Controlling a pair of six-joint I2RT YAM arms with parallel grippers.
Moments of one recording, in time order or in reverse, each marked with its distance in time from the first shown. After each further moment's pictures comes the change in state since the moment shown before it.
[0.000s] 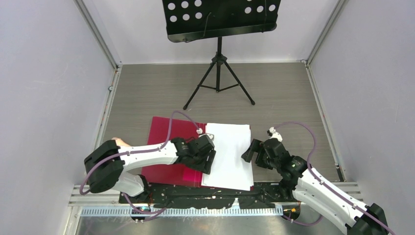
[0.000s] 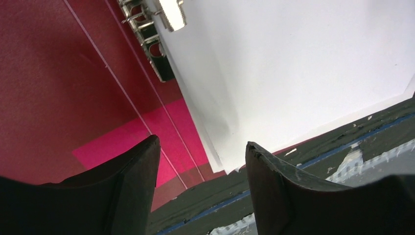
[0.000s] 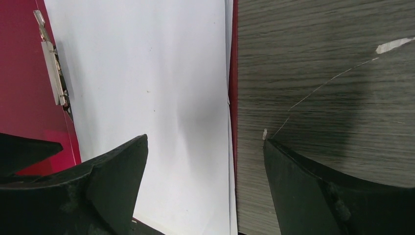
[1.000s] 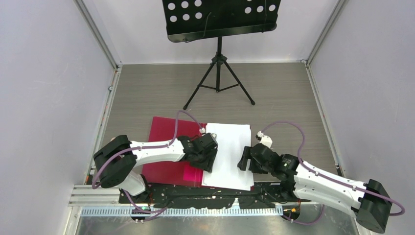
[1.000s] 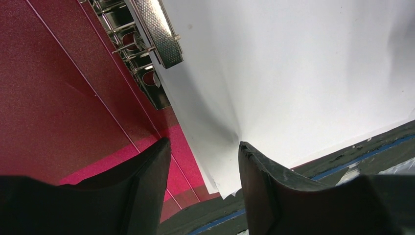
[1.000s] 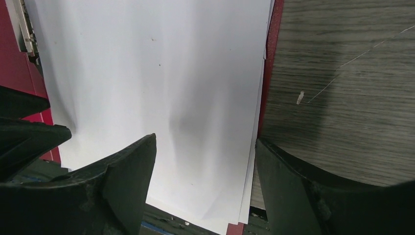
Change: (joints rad) left arm 0.015 0.130 0.032 0.072 0.032 -0.009; right arm 0.290 0.135 0.059 -0.048 0.116 0.114
